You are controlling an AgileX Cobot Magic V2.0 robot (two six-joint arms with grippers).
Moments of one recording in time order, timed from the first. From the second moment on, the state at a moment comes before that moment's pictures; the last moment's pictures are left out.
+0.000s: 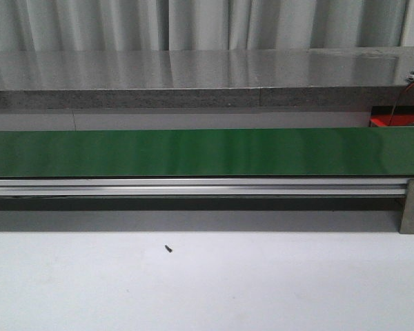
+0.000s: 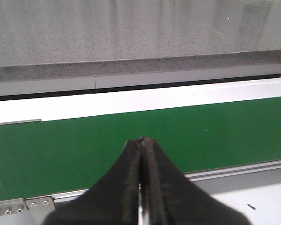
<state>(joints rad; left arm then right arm) -0.18 0.53 -0.51 -0.23 0.35 0.17 -0.20 0.63 -0.59 0.42 0.65 -0.52</state>
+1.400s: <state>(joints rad) -0.17 0.54 -0.54 -0.23 0.35 0.14 -0.20 0.62 -0.57 0.42 0.67 -0.52</state>
